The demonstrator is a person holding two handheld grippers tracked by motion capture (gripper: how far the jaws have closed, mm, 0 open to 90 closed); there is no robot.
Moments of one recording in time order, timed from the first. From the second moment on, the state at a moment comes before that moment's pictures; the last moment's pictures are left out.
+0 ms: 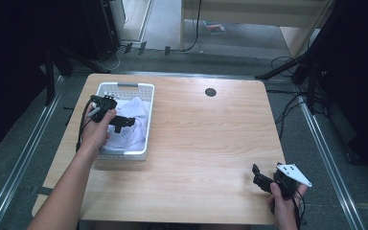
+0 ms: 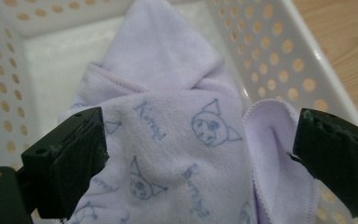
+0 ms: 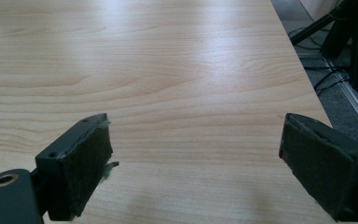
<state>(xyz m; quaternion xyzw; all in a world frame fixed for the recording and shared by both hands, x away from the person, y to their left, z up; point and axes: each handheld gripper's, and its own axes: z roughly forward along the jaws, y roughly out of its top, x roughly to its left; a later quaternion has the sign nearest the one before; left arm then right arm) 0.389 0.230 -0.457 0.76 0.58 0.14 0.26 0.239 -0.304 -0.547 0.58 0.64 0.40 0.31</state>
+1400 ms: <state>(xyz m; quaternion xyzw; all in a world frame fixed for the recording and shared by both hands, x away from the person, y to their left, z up) 0.425 0.220 -0.509 0.79 0.60 0.13 0.10 0.240 -0.305 -0.547 0.59 0.64 0.40 0.31</state>
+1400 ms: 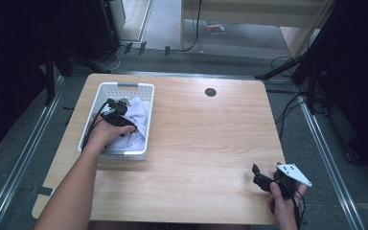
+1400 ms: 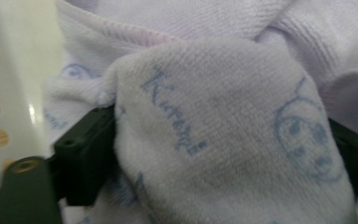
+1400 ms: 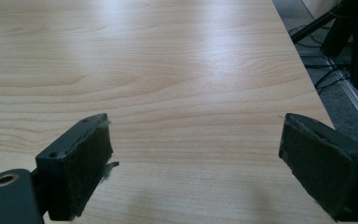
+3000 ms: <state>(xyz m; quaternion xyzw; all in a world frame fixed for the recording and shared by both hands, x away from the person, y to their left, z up) 0.396 0.241 -0.406 0.74 0.63 0.13 0.21 0.241 -0.308 -0.547 0.60 0.63 0.40 0.30</state>
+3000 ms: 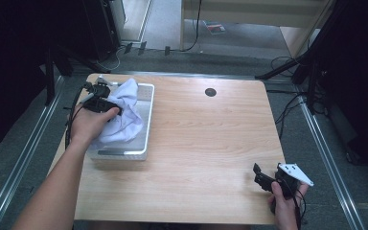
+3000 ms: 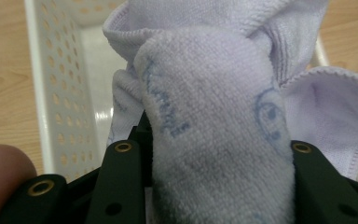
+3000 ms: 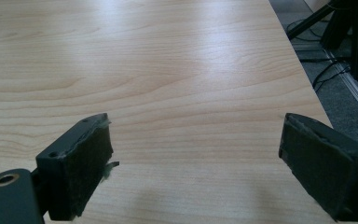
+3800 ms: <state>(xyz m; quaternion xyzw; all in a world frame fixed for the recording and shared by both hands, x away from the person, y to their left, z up) 0.389 0.213 -0.321 0.74 0.61 0.16 0.25 0.243 -0.308 -0.547 0.60 0.63 0.40 0.30</state>
